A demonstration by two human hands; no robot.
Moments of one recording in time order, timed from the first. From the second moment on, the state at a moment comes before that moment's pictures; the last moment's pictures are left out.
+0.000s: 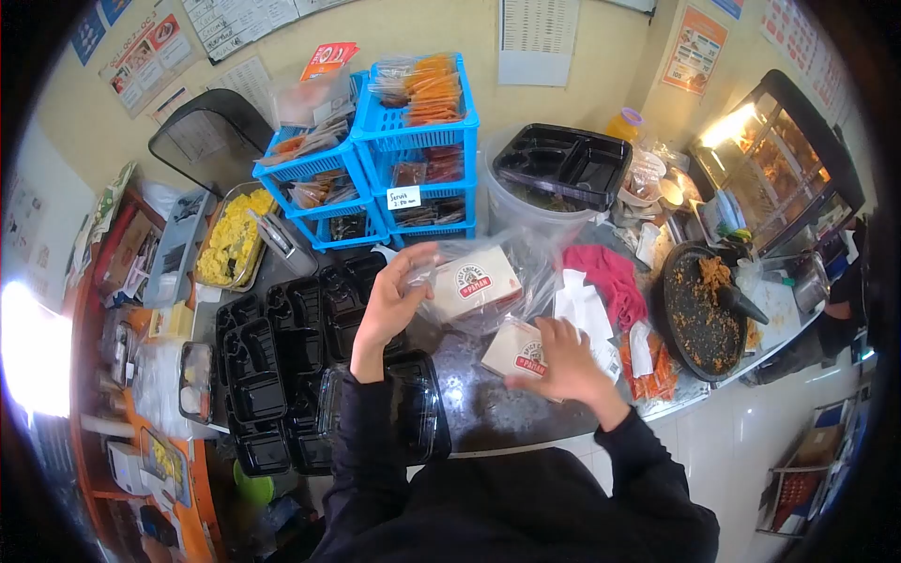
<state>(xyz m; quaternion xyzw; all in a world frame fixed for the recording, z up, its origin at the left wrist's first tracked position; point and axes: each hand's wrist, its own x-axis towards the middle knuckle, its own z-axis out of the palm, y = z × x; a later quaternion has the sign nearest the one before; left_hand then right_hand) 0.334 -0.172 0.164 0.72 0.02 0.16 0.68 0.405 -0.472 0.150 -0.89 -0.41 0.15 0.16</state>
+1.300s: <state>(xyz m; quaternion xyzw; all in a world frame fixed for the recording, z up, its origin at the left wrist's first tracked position) 0.384 -0.144 0.193 0.65 0.12 0.36 0.67 0.511 -0.336 0.108 -0.84 -0.55 0.02 0.01</state>
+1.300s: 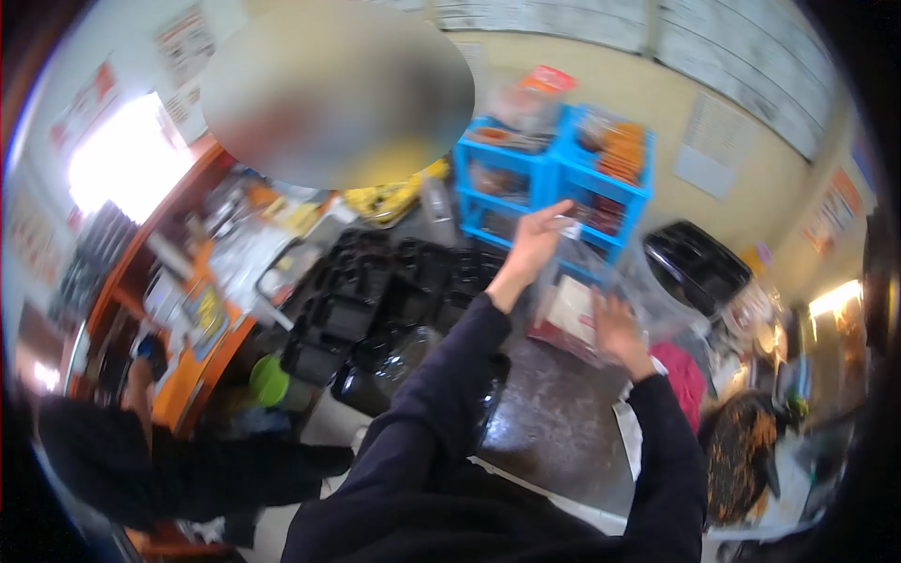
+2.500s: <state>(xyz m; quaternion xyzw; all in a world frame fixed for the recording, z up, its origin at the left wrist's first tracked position) -0.217 0.087 0.104 0.51 0.43 0.49 0.57 0.075 0.546 0.027 -0.70 -0.68 0.05 0.21</state>
